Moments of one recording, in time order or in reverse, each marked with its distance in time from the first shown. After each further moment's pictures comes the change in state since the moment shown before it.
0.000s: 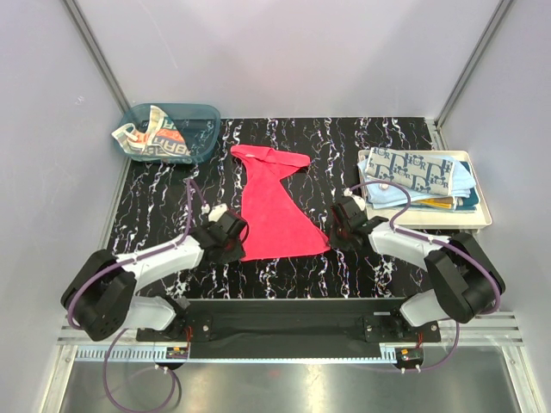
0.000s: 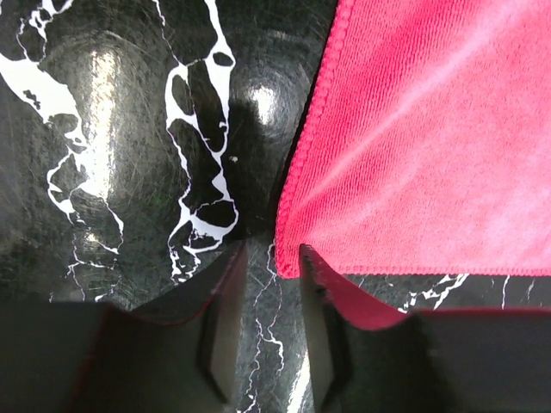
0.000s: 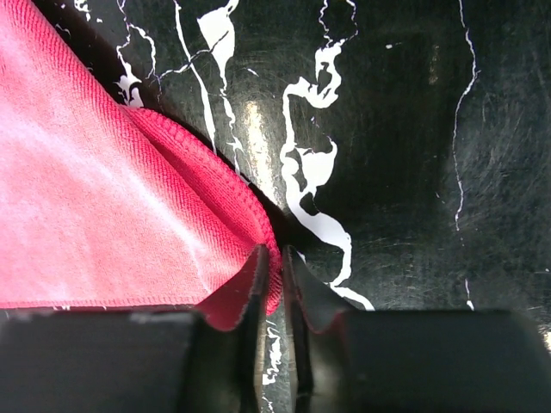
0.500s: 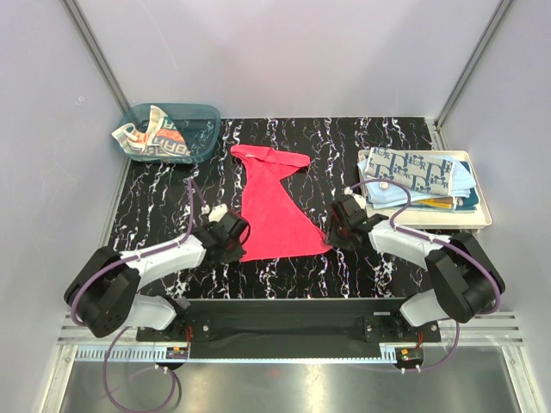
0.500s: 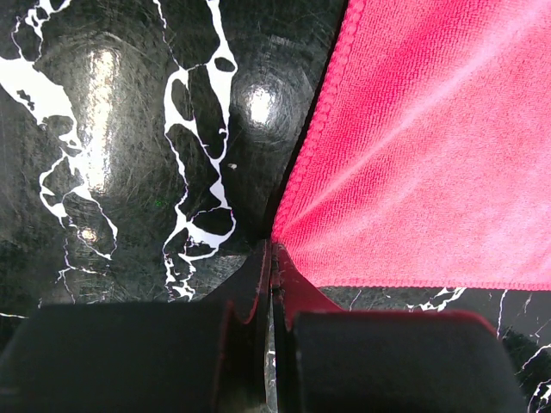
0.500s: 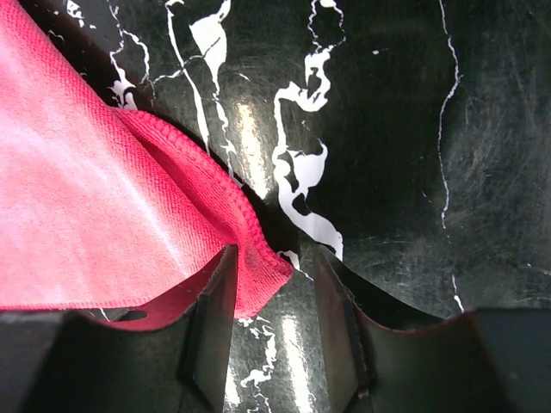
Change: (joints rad) left arm -0.003 0.027 0.000 0.018 -0.016 -0.033; right arm -0.006 0.003 0.024 -0.042 0.010 -0.005
